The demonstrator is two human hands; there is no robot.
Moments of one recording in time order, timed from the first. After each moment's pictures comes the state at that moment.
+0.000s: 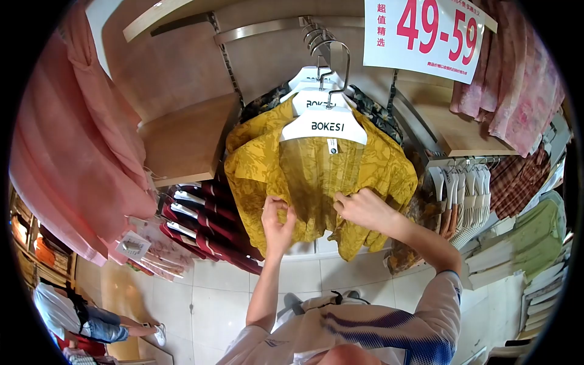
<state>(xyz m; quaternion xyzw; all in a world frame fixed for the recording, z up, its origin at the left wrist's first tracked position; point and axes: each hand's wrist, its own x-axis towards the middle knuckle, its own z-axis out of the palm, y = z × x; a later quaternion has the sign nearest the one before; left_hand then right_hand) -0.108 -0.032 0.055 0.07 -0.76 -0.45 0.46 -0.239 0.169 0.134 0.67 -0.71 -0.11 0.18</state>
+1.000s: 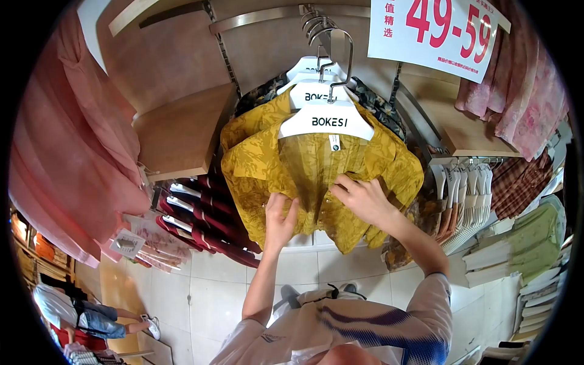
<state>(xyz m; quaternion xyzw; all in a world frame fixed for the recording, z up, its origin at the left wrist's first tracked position) -0.115 -0.025 0.066 0.07 -0.81 -0.42 0.41 -0.240 0.167 0.137 0.59 -0.77 0.07 0.24</state>
